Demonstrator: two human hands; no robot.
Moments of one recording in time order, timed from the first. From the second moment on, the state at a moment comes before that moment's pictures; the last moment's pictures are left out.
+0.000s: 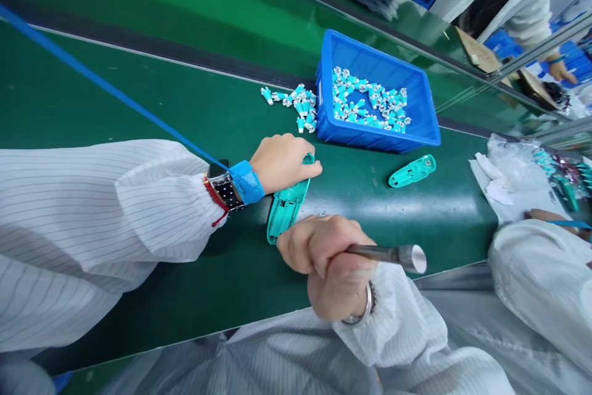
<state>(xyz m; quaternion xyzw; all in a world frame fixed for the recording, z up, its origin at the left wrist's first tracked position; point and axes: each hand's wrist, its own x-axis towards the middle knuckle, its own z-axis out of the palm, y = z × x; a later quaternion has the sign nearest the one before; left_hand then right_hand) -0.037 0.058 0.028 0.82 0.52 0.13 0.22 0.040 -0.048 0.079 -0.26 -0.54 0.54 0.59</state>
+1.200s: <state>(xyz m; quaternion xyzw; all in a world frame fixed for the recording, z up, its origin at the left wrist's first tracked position) -0.067 0.079 0.022 0.55 0.33 0.11 0.76 0.076 0.078 0.040 -0.61 -0.78 0.07 0.13</state>
